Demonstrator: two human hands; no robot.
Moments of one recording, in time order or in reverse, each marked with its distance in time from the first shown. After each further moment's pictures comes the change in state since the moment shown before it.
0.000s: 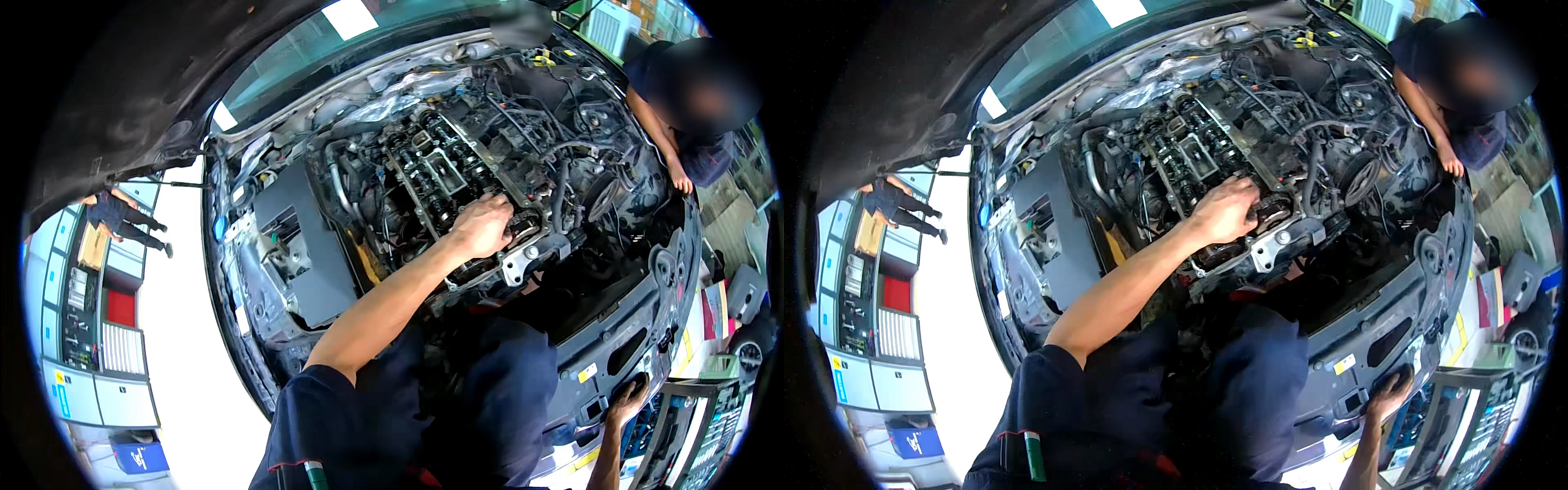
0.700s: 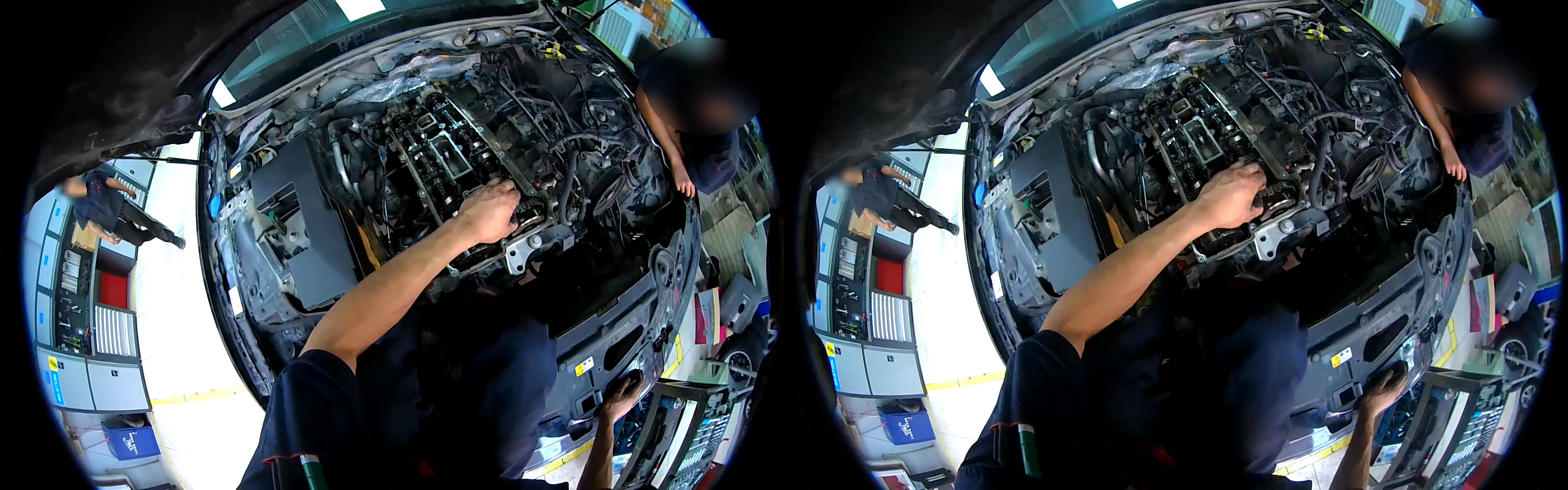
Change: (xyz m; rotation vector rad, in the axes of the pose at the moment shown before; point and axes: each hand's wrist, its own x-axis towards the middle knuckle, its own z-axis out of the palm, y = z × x) left_hand 0.003 -0.002 0.000 -0.048 0.043 0.021; right_hand 0.003 0.005 0.003 -0.050 0.003 -0.009
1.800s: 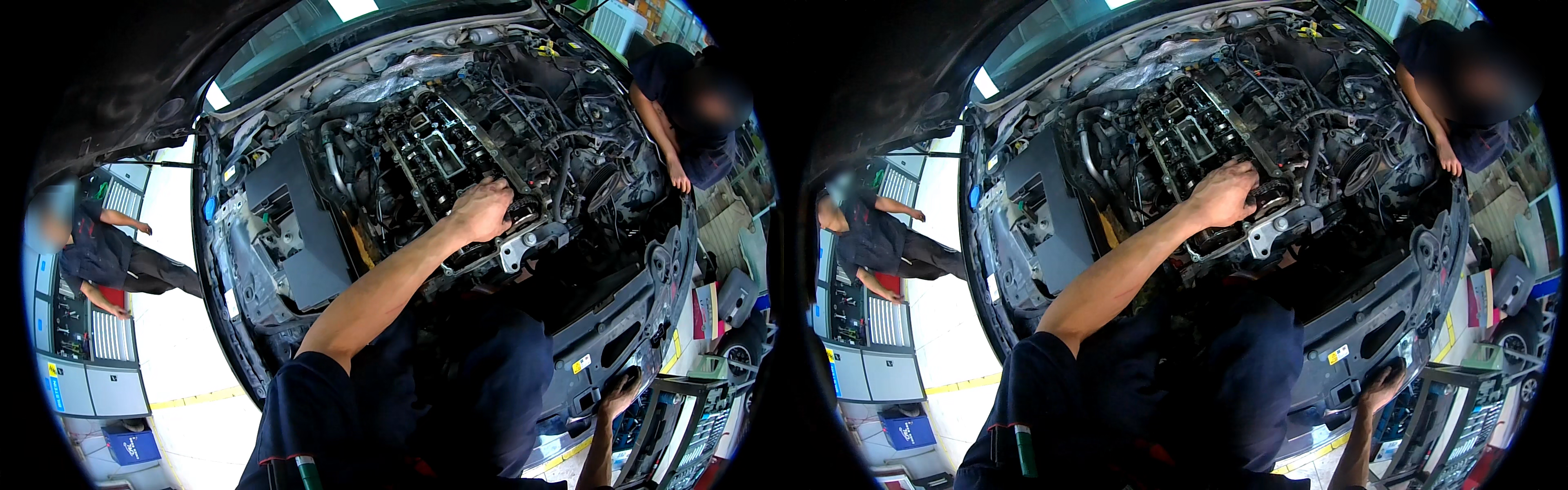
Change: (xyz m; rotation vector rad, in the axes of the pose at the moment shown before) left_hand 0.004 0.007 -0.010 -0.007 -0.139 -0.050; right_hand -0.002 -0.004 -0.006 -0.025 -0.023 0.022
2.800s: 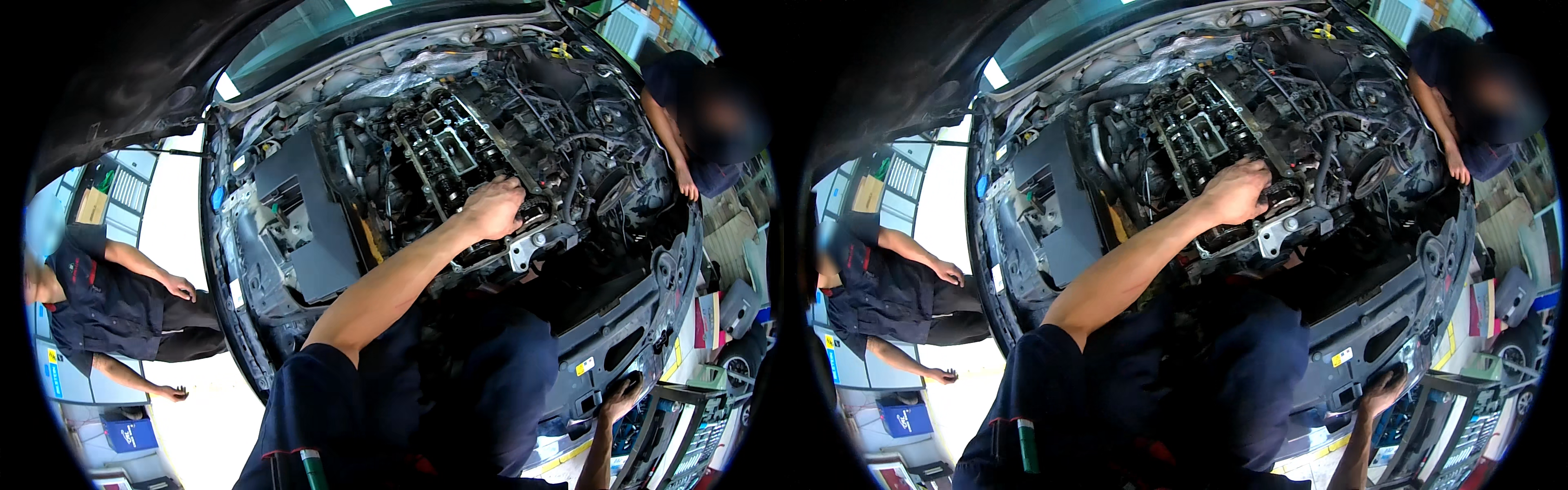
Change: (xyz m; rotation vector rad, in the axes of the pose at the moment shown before) left_hand -0.002 -0.012 0.017 0.010 0.173 0.074; right_hand 0.002 0.003 0.004 0.004 -0.001 -0.023
